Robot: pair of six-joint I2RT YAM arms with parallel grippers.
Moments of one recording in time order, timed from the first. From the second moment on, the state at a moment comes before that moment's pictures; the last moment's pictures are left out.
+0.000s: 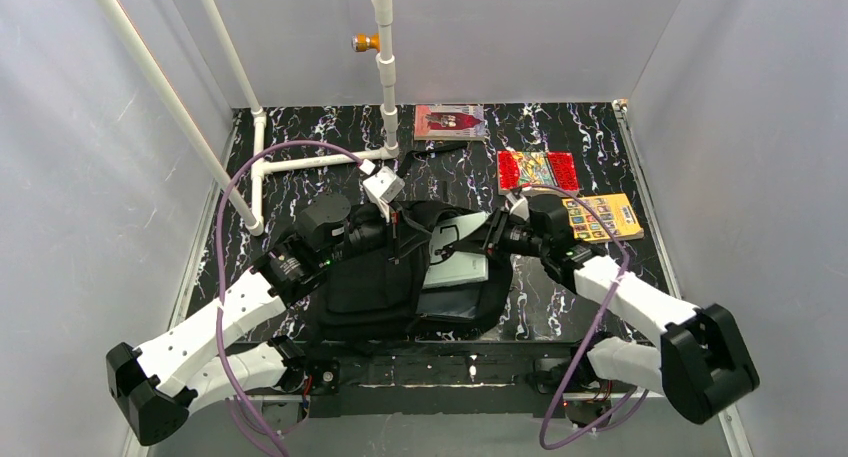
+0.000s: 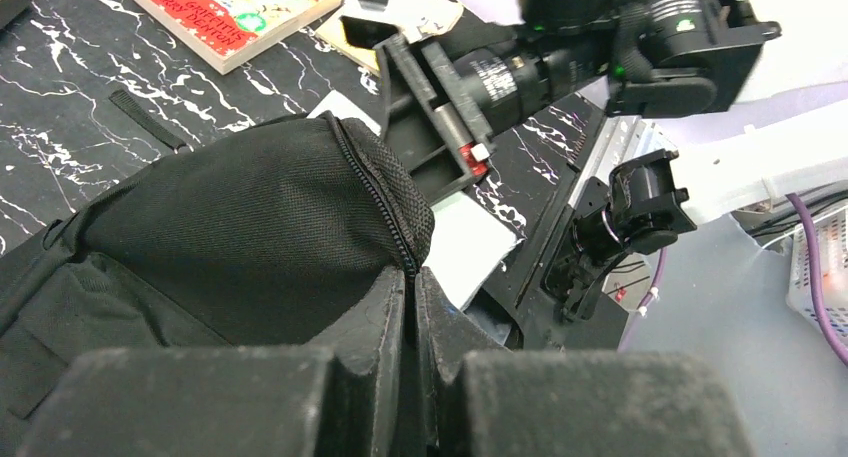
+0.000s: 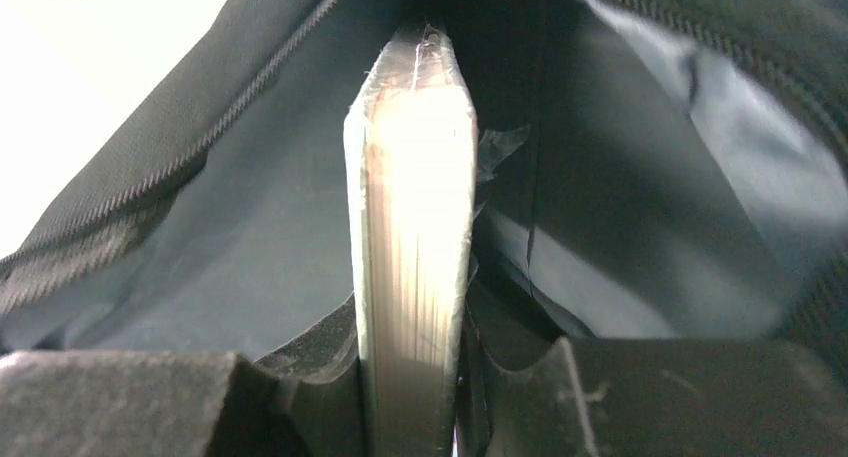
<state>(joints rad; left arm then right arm) -0.81 0.95 0.88 -0.16 0.28 -0.29 0.51 1.09 0.56 0.04 -0.59 1.16</state>
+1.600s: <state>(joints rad) -0.80 1.08 0.97 -0.21 0.13 -0.23 0.71 1.66 0.70 0.62 -0.35 1.13</state>
